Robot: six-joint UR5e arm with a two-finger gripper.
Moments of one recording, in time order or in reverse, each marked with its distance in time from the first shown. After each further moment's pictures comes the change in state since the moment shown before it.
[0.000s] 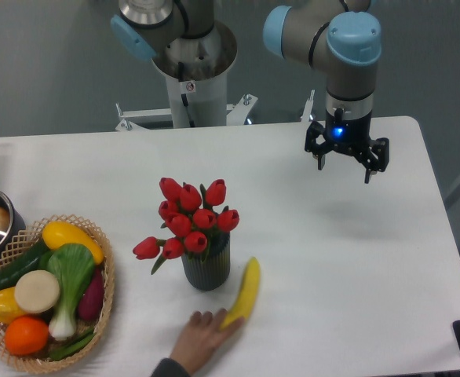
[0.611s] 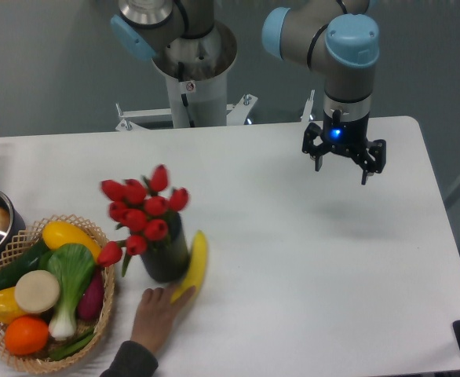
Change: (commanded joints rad) arm 0.005 0.000 -0.023 0.012 -0.130 -0.011
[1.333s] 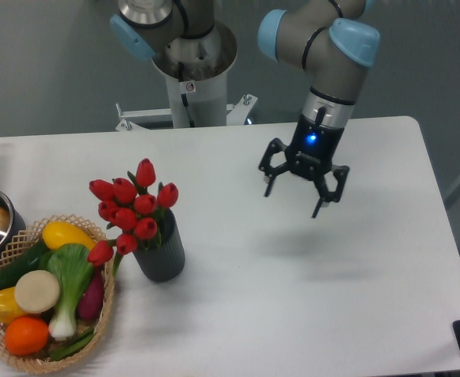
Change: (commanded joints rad) arm -0.050 -0.003 -0.012 -0.002 -0.678 -0.095
